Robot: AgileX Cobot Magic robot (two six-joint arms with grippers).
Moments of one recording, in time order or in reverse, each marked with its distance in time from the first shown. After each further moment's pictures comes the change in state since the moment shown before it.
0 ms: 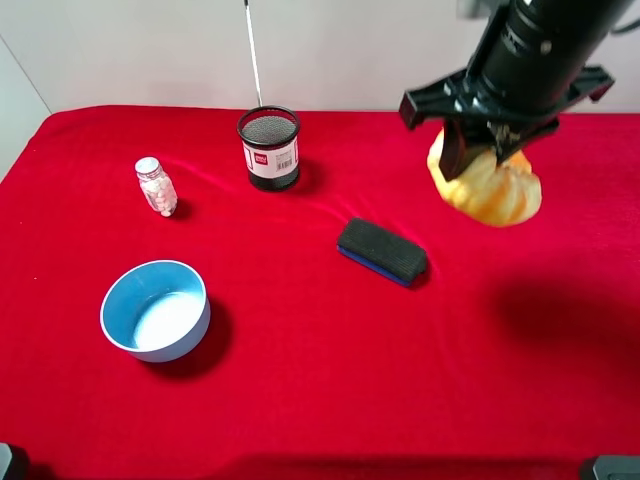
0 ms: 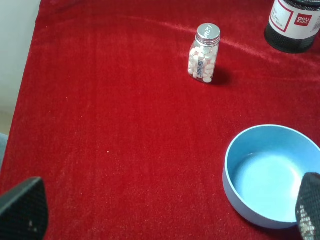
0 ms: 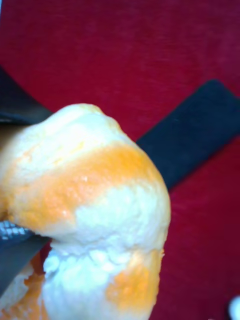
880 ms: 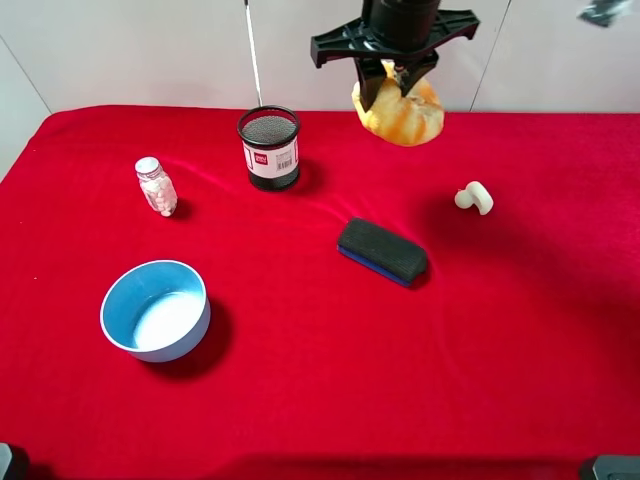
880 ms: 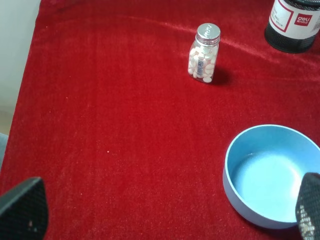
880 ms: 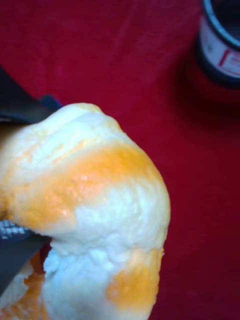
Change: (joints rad) left arm 0.000 0.000 0.000 0.000 0.000 0.000; right arm 0.000 0.493 -0.590 -0.060 0.046 -0.033
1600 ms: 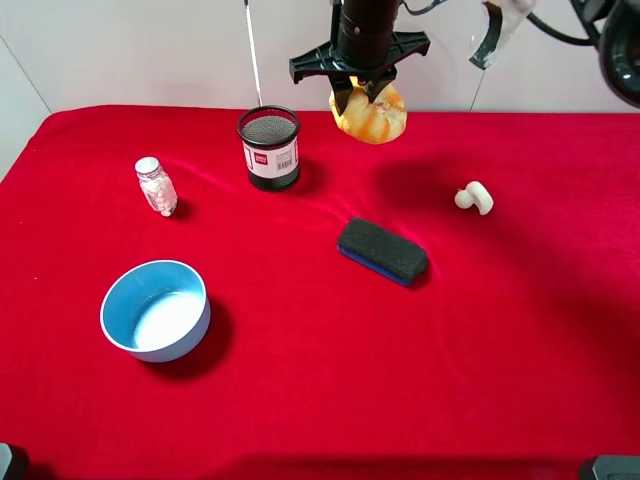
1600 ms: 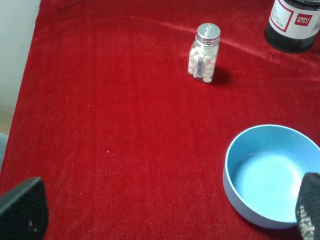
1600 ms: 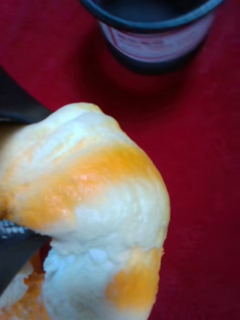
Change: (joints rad) left arm 0.000 0.000 0.000 0.000 0.000 0.000; right arm -0.024 0.261 -0.250 -0.030 -0.042 -0.012
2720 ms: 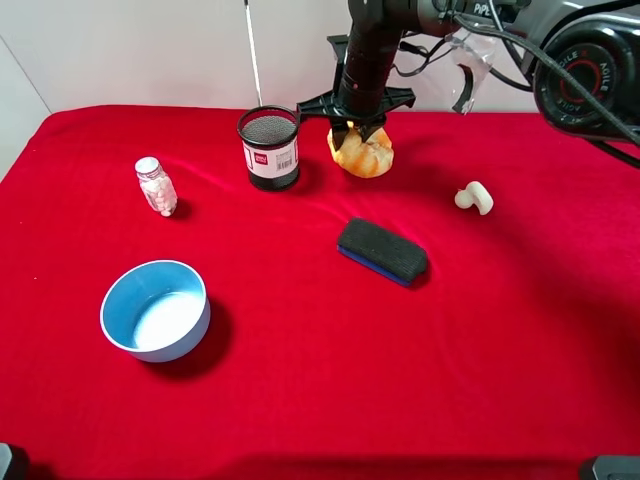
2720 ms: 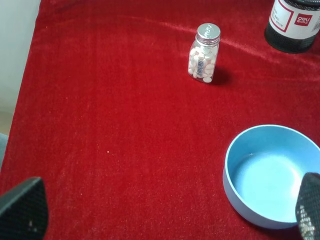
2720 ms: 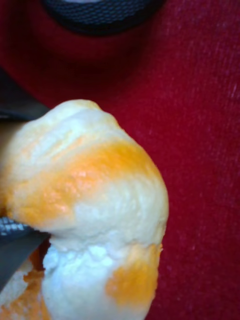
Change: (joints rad) left arm 0.000 0.000 0.000 0.000 0.000 0.000; right arm -0.059 0.164 -0.002 0.105 -0.157 -0.049
